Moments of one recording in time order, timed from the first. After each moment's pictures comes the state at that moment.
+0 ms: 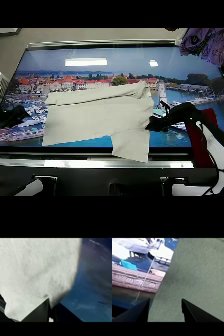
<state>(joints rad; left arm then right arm) 0.50 -1.18 1.04 1.30 -1.27 -1.56 -0.15 -1.57 0.93 2.29 -1.22 -1.95</state>
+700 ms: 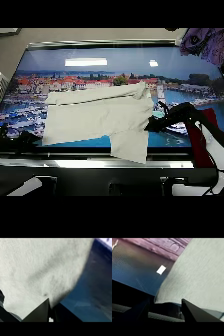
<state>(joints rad) 0.85 -1.20 0.62 0.99 -1.26 -1.21 -0.14 -1.57 0.93 2.29 -1.25 -1.98</state>
